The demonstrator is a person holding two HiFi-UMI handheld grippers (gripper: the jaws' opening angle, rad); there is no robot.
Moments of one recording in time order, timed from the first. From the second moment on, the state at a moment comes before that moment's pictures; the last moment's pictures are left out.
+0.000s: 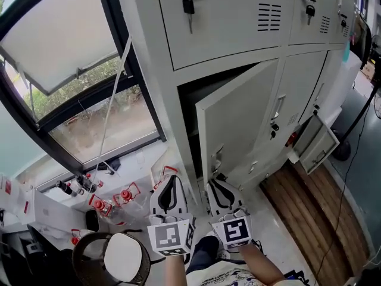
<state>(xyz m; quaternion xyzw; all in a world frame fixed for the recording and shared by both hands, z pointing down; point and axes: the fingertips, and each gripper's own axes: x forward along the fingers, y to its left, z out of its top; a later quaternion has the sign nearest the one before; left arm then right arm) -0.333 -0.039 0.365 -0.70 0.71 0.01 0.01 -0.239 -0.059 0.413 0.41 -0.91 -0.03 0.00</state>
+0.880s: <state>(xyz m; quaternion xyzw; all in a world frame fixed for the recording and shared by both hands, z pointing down) -0.415 -0.030 0.365 -0.66 0.75 0.01 0.01 -0.291 -0.100 0.412 0.41 -0.91 0.01 -0.01</state>
